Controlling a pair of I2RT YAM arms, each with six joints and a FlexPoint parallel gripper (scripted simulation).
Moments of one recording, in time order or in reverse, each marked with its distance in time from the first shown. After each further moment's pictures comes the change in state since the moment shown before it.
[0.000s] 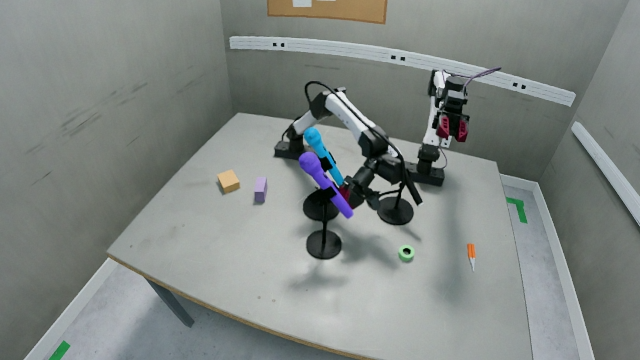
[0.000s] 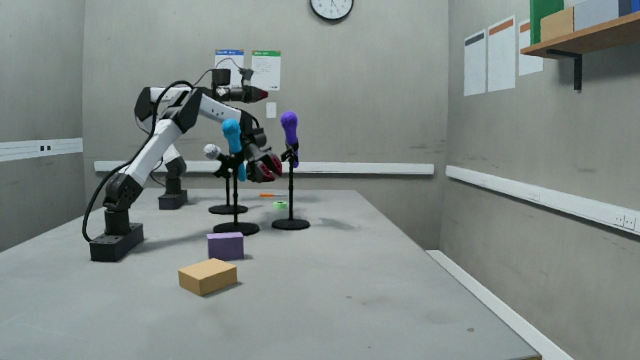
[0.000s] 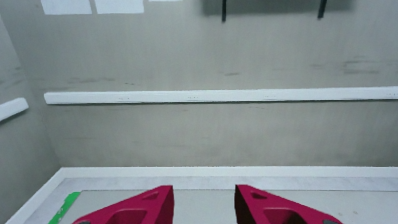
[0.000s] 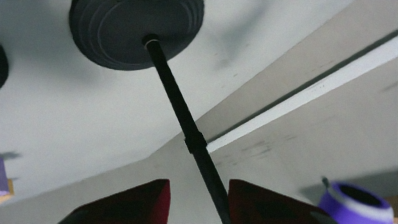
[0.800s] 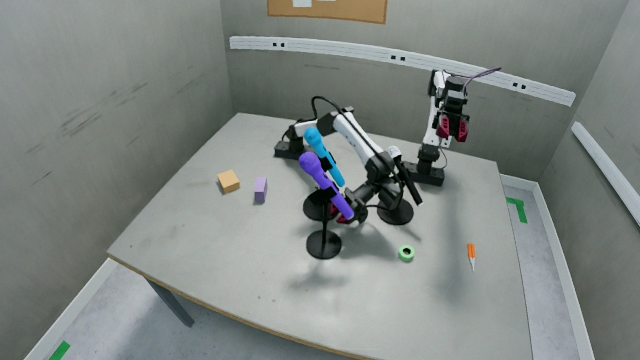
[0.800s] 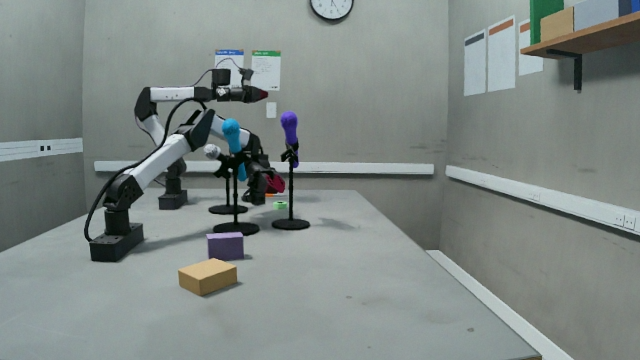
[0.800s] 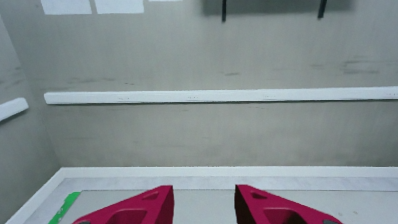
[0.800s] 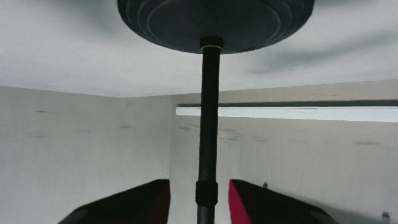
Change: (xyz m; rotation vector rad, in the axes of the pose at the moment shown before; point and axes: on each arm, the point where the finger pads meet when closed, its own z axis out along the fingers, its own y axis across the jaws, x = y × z) left arm 0.000 0.000 0.000 0.000 0.000 0.000; right arm -0.020 0.020 0.038 -0.103 0.208 -0.474
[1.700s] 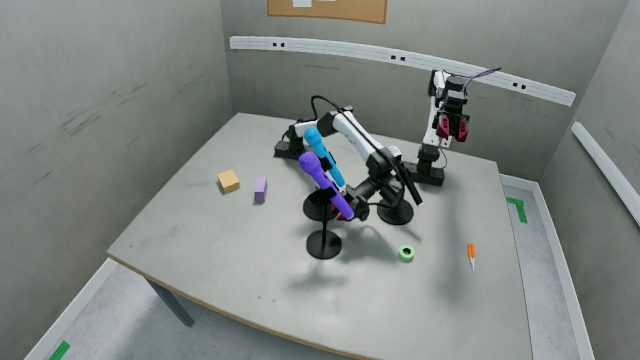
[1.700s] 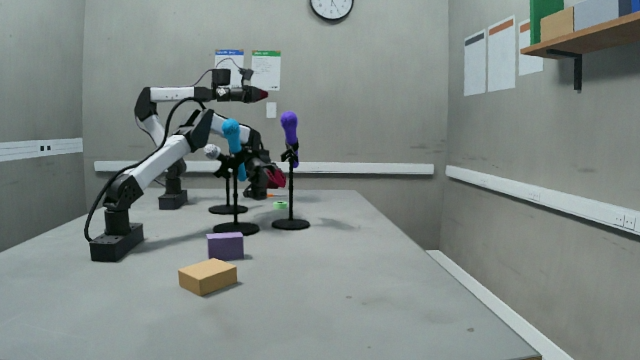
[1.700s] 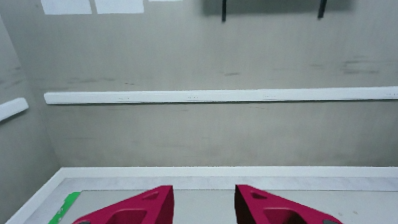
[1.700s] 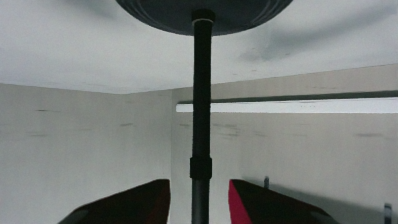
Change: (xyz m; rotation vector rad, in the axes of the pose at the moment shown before) left arm 0.000 0.000 0.000 0.000 0.000 0.000; right arm 0.016 -0.004 -0.007 0.005 0.008 0.023
